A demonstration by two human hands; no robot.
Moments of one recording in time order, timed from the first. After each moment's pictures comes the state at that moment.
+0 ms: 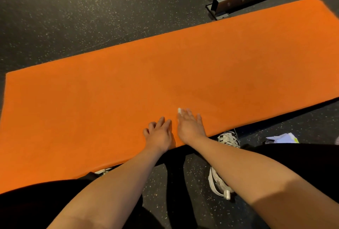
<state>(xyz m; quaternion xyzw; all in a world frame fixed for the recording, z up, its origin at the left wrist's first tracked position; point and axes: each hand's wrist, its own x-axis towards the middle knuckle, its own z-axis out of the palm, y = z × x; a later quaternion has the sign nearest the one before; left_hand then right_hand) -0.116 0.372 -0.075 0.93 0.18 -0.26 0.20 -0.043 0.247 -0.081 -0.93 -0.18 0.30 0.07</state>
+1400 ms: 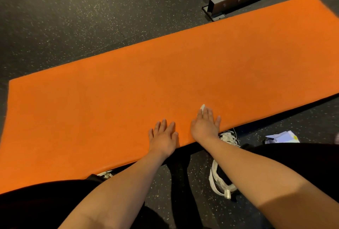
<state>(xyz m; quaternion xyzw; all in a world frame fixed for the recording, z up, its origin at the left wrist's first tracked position) -0.121 0.360 -0.079 0.92 0.17 -0.27 0.25 -0.033 0.210 -0.073 -0.96 -0.04 0.28 0.04</state>
